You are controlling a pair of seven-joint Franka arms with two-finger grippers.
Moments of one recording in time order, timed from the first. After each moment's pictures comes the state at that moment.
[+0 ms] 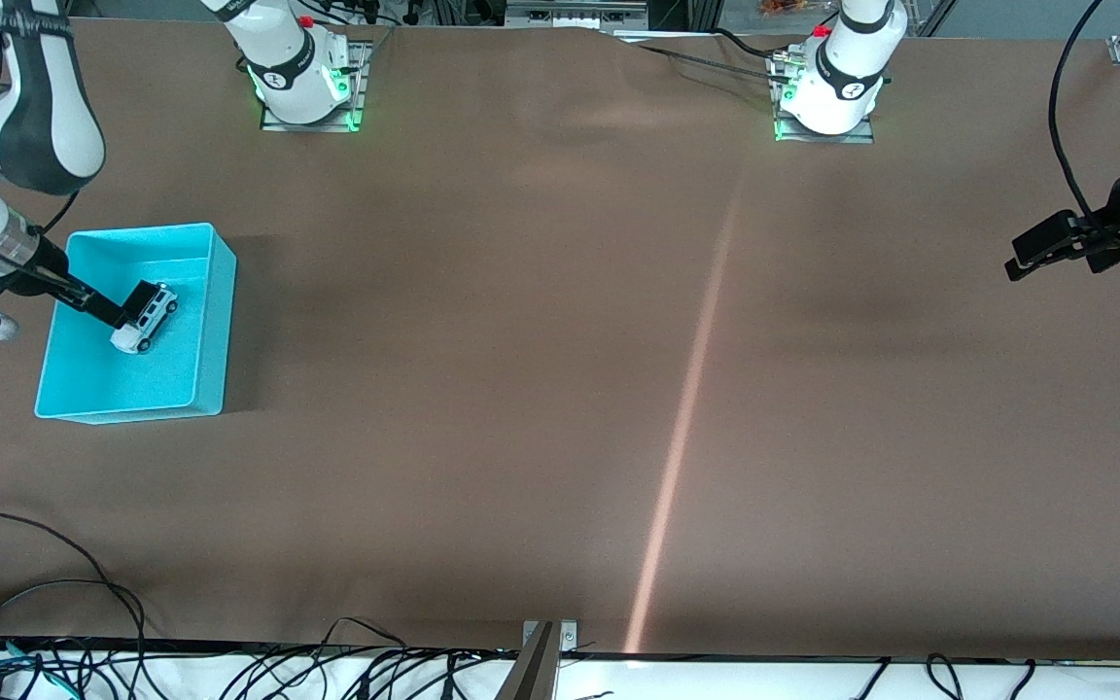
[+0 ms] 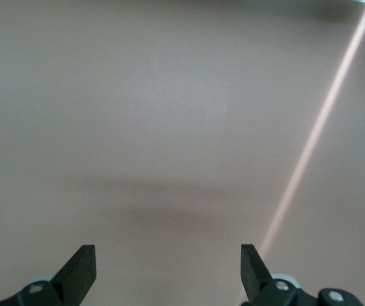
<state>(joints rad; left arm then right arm) -0.05 0.05 0.08 -1.56 -0.04 1.61 -0.11 -0.16 0.02 -0.03 -2.16 -0.08 2.27 0.30</state>
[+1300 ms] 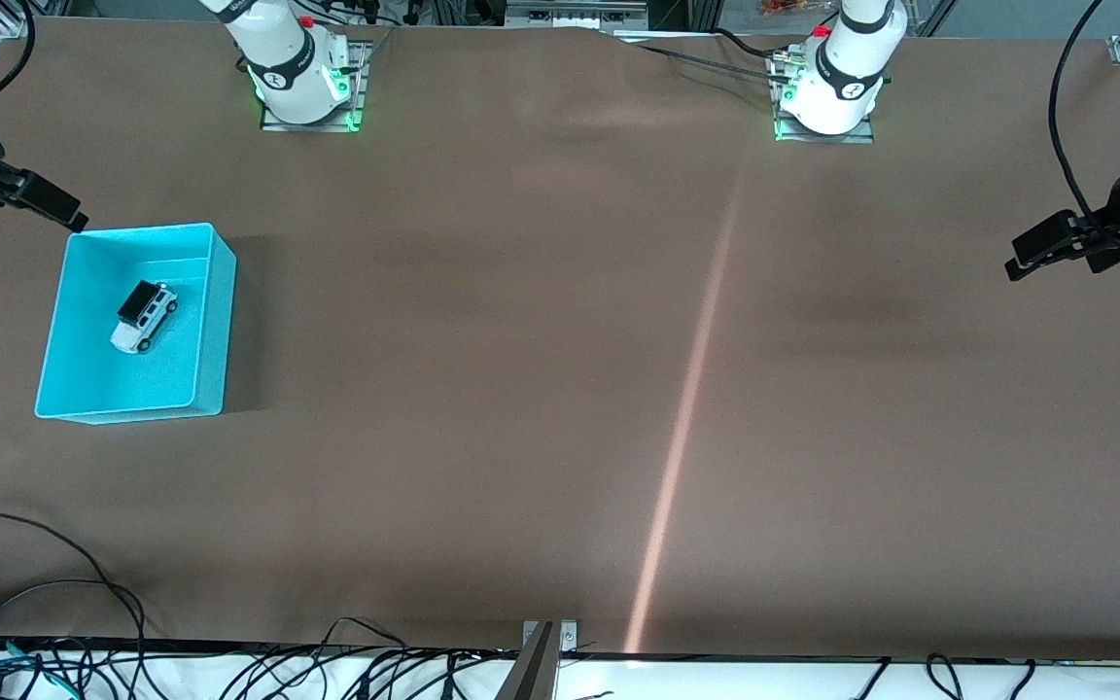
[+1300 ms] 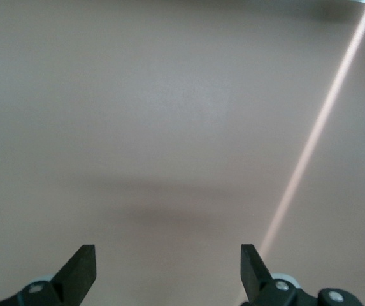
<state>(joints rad) -0.05 0.05 0.08 -1.56 -0.04 1.61 -0.11 -0.10 -0.08 0.05 -1.71 -0.04 1.57 0.25</state>
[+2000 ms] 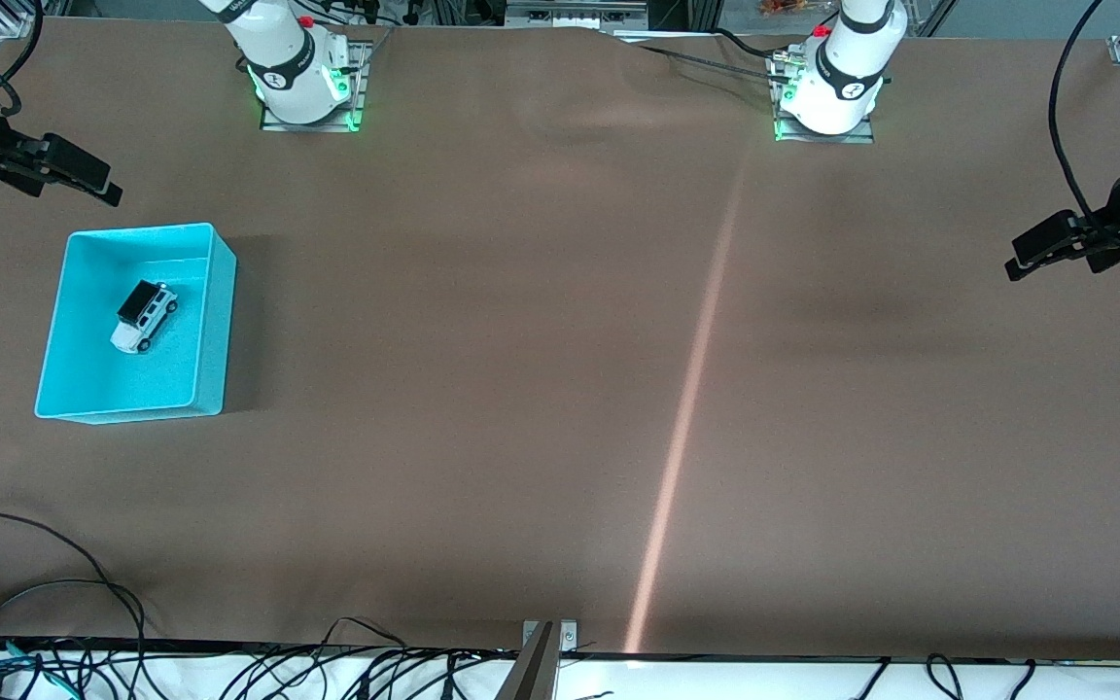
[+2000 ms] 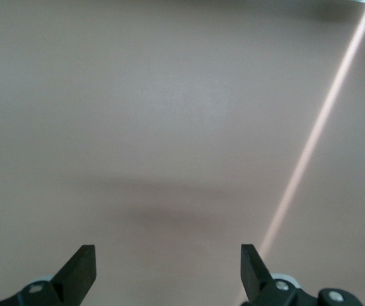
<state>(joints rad) -0.05 0.05 0.08 -1.56 -0.04 1.61 -0.11 -0.10 -0.07 0.09 -1.64 0.07 1.50 0.13</state>
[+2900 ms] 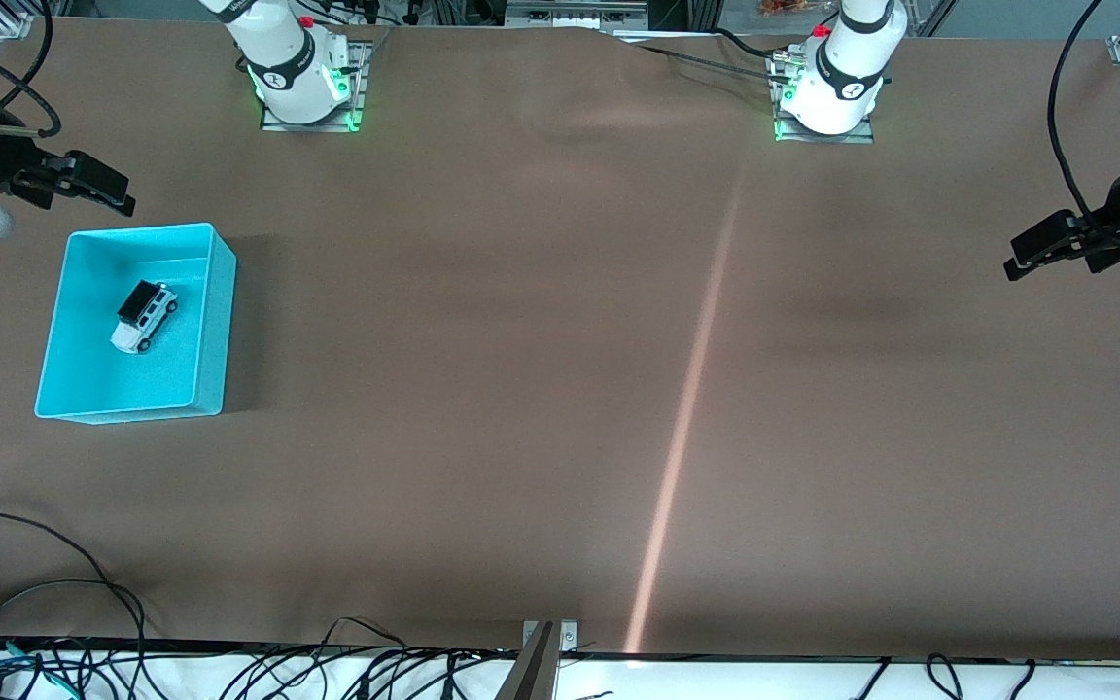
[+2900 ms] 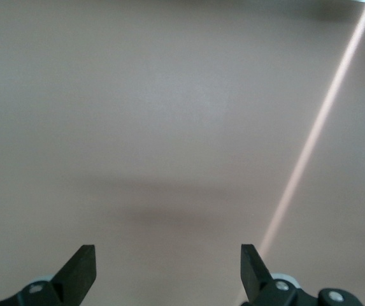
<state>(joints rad) -0.05 0.05 0.08 -1.56 -0.04 1.61 -0.11 -0.10 -0.04 0.12 -1.64 0.01 1.50 0.11</state>
